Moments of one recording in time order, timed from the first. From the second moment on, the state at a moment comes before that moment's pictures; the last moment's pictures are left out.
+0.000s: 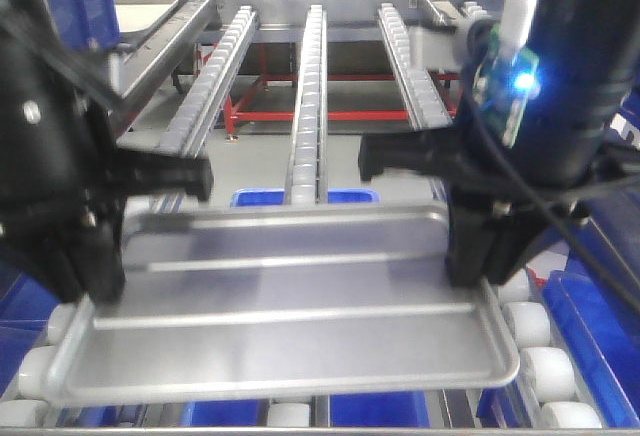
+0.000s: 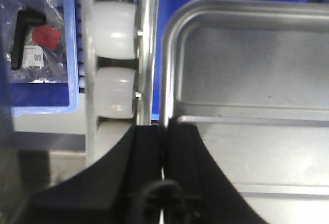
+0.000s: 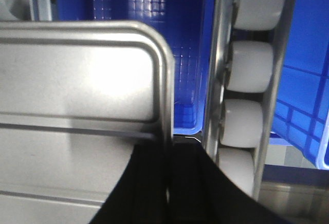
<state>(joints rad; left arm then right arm) -0.71 1.54 -0.94 0.19 0.75 -0.77 0.59 1.55 -0.94 -0.11 0.67 0.74</state>
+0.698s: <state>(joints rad) -0.90 1.31 -0.84 0.16 0.93 -0.89 0.79 1.31 -0.80 -0.11 0.81 0.98</state>
